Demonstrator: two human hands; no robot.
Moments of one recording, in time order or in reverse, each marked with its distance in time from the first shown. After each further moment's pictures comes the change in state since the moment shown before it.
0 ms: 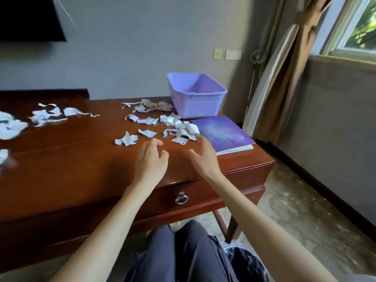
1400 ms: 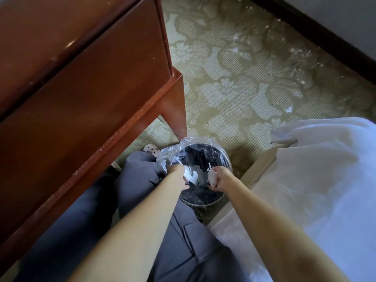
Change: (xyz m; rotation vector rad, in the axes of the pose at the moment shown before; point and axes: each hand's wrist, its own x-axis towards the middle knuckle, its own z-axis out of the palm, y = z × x) left_hand -0.155 -0.053 0.407 -0.125 -0.915 -1.421; right_hand -0.161 0.440 -0.006 0.810 0.188 1.762
